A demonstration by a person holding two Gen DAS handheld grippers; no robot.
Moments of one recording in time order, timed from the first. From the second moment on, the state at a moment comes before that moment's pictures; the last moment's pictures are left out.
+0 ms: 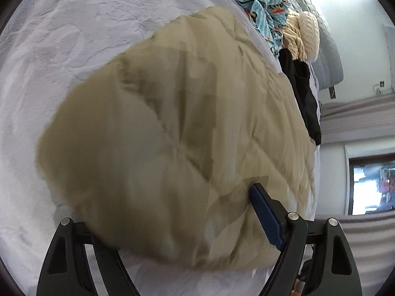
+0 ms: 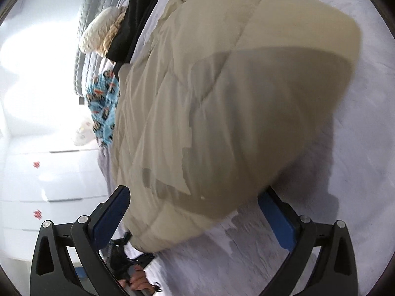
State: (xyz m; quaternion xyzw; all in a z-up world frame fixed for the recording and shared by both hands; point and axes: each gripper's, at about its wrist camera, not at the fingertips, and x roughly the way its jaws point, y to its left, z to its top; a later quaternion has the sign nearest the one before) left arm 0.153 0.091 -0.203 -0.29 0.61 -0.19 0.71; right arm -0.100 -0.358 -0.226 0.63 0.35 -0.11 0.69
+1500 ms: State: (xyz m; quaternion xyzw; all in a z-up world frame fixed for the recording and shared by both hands) left arm 0.011 0.144 -0.143 -0.13 0.59 -0.26 0.75; right arm -0.222 -0.286 -0.246 0.68 0.34 -0.07 0.64
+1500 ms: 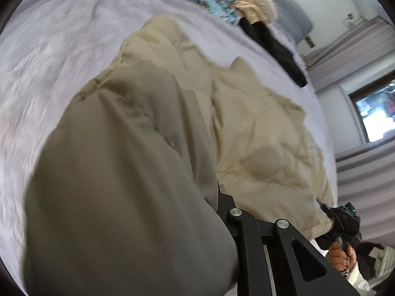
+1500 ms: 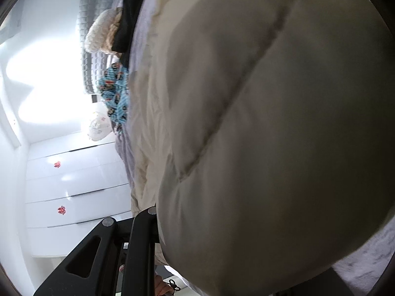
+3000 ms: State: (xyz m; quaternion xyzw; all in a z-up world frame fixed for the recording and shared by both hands) left arm 0.083 0.236 -0.095 0.03 0.59 -0.32 0.74; right arm -0.127 -0.173 -0.149 0.36 0.52 -0.17 0.75
